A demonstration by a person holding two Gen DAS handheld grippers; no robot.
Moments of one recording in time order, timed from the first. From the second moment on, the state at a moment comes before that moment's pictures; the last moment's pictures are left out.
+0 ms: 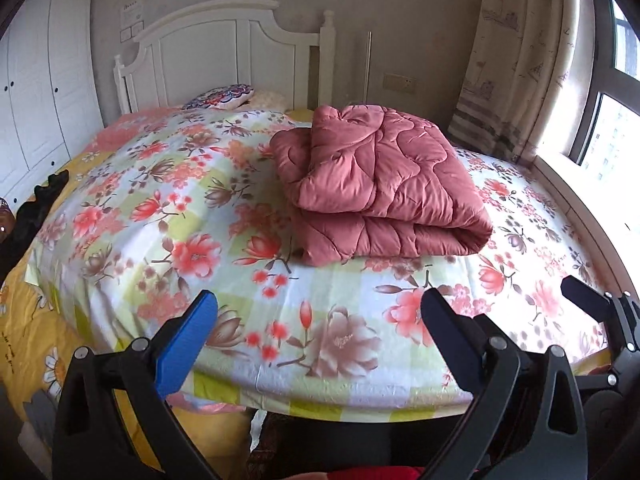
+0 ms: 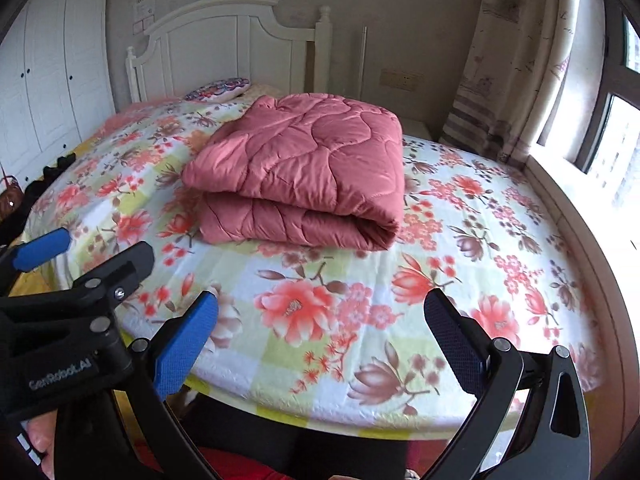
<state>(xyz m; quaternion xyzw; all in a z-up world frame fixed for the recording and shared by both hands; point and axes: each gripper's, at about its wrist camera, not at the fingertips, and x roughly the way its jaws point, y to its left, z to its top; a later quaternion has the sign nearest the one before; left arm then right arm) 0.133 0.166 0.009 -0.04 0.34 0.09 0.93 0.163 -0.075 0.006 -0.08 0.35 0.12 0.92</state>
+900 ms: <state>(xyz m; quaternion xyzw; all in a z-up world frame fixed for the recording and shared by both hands) 0.116 0.150 0.011 -0.02 0.33 0.09 0.94 0.153 -0.077 0.001 -0.08 0.35 0.13 0.92</state>
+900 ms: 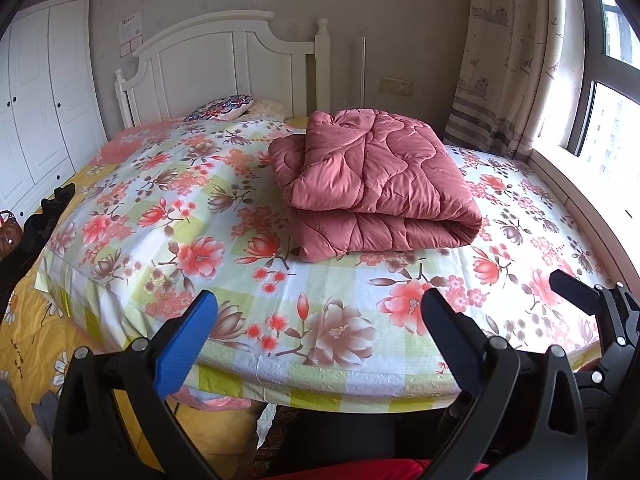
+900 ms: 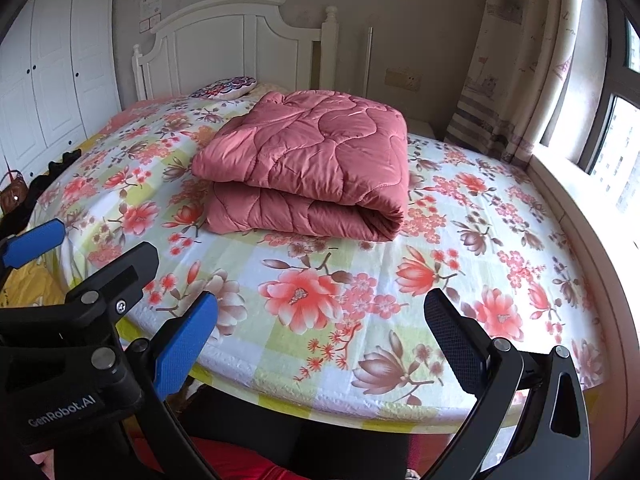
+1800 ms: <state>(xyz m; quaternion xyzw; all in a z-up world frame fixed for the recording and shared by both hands) 0.113 0.135 0.011 0.01 0.32 0.07 0.95 0.138 -0.076 -0.001 -0.10 0.31 0.13 0.94</state>
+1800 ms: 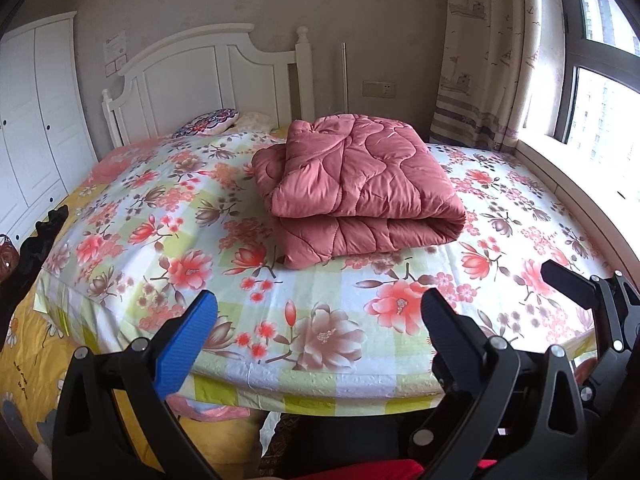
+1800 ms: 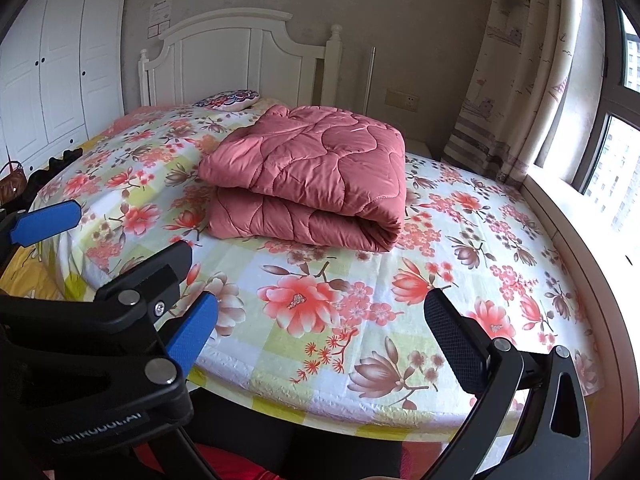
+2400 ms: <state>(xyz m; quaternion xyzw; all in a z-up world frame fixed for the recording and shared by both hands) 0.117 0.138 0.009 0.00 0.33 0.07 0.94 0.140 -0.077 -0.002 -0.10 0.32 0.13 0.93</state>
